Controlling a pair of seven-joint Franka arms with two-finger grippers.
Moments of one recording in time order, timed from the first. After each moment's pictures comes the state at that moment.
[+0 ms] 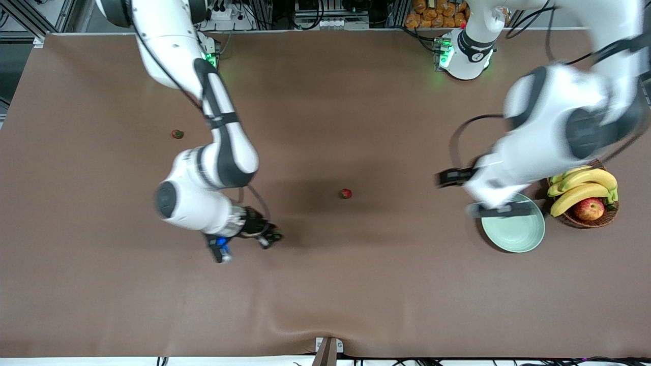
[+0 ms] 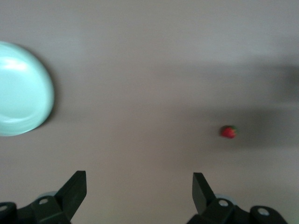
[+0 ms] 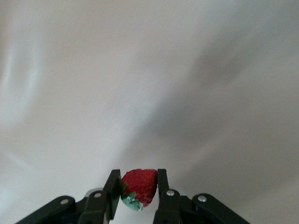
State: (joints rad) left arm -0.26 0.40 -0.13 -1.47 -0.10 1.79 -0.34; right arm 0.71 0.80 -0.38 -1.34 0.86 2.21 0.92
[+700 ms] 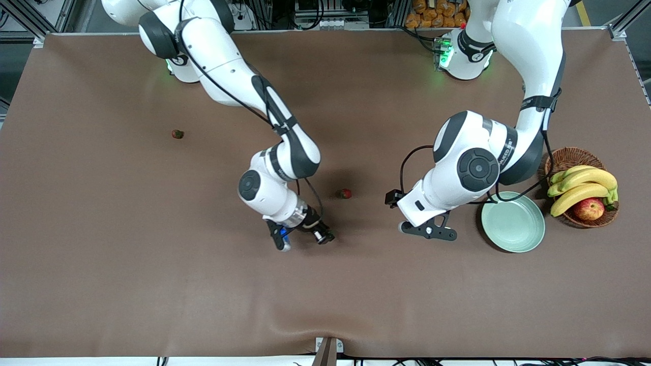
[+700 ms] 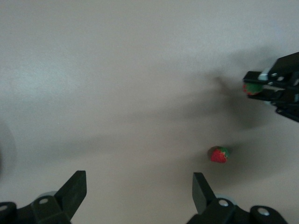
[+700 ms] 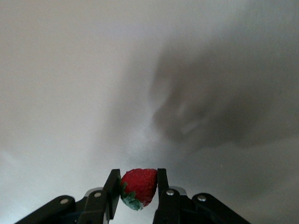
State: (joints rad) left arm -0.34 0.56 -0.11 -1.42 -0.08 1.95 -0.23; right arm 0.77 1.01 -0.21 -1.22 0.87 2.52 1.08
